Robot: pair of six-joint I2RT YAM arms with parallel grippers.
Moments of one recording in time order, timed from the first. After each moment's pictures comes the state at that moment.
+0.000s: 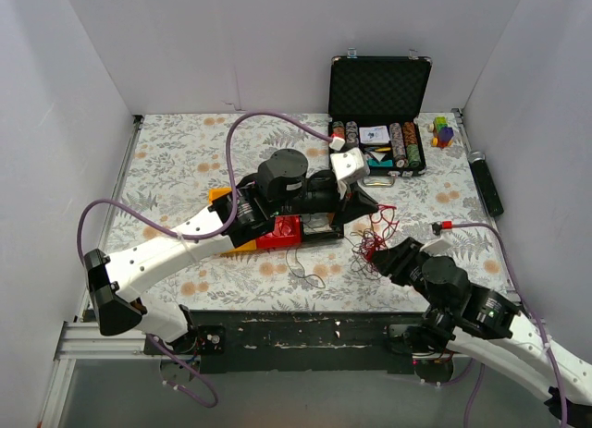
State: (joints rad) left arm -1.06 1.41 1.47 -0.16 0.36 -0.04; right arm 1.00 0.21 0.43 -0.62 0.43 1.08
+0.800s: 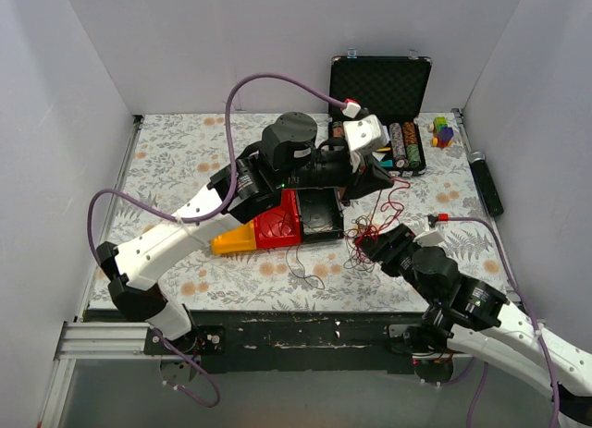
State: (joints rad) left arm -1.06 1.57 1.89 -0.40 0.40 0.04; right arm 1.00 0.38 0.47 -0.49 0.45 1.24
